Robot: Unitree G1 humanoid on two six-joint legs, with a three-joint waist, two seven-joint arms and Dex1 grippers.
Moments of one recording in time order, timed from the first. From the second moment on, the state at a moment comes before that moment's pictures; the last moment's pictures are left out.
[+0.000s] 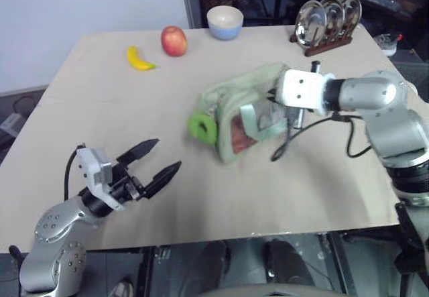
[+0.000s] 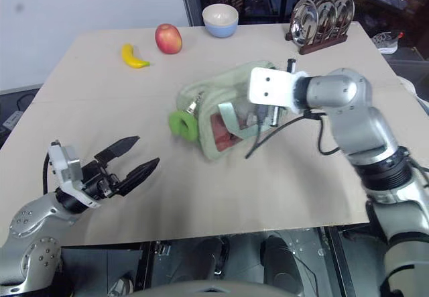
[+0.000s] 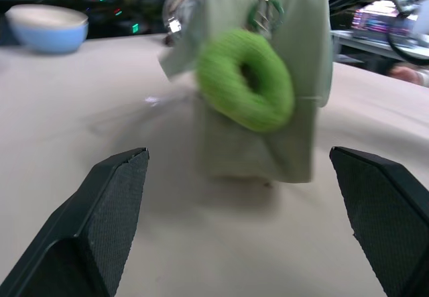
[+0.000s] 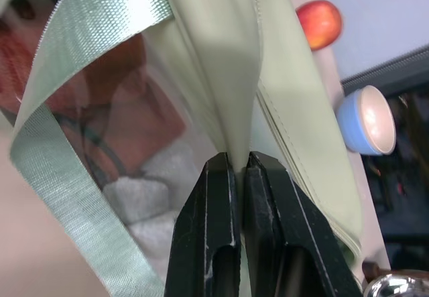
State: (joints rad) left arm 0.20 0.55 0.39 -0.40 -0.70 0.24 -0.87; right arm -0.86 -0.59 0.33 -0.31 -0.19 0.60 0.98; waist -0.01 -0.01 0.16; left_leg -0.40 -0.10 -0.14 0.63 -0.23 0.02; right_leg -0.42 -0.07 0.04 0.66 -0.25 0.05
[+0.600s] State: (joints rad) left arm 0.06 0.50 0.38 -0.33 -0.71 0.39 -0.62; right arm -0.86 -0.40 0.43 -0.37 -0.25 0.91 0.79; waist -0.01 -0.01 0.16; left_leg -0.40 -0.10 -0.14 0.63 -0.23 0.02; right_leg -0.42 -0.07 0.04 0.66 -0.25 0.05
